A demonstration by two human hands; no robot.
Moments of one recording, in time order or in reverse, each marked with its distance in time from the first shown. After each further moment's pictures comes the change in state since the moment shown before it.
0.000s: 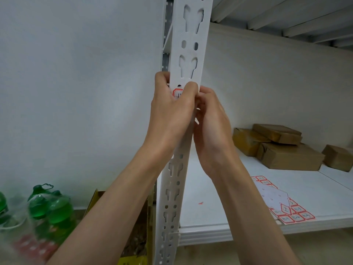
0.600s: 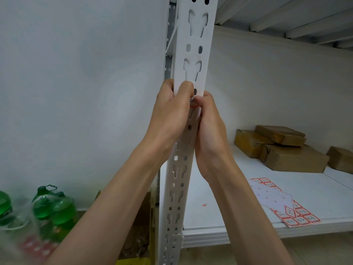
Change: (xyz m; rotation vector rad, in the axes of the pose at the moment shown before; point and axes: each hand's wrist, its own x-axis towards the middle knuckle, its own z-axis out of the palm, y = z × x) left_hand 0.004 0.001 -0.009 -0.100 -0.093 -0.083; right_hand 0.001 0.008 0.010 -0.035 -0.035 0.047
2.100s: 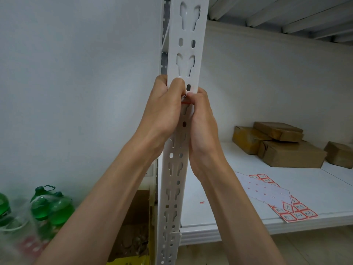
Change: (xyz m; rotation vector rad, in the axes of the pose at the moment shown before) left_hand 0.001 0.002 -0.002 0.076 0.008 -0.020; right_hand -0.004 0.000 0.003 0.008 0.025 -0.022
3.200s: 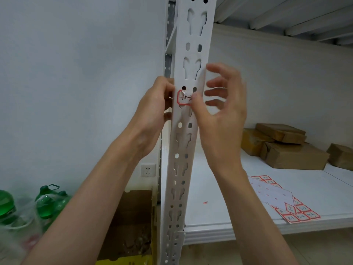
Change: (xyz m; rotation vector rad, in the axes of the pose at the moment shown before) left_hand 0.005 -0.003 -0.028 -0.037 -0.153 -0.051; right_hand 0.007 -0.001 -0.014 -0.554 0.281 -0.705
